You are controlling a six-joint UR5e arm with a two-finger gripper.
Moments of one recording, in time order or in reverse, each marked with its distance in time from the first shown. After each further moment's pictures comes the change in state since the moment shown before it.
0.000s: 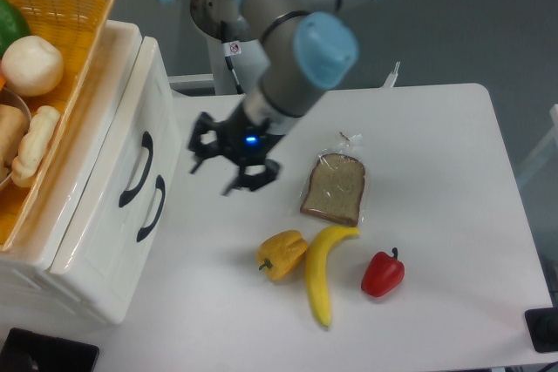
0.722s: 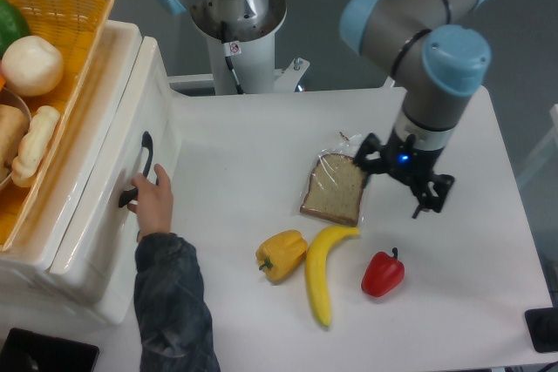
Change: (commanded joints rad) arm 0.158 -0.163 0.138 0.064 0.385 0.675
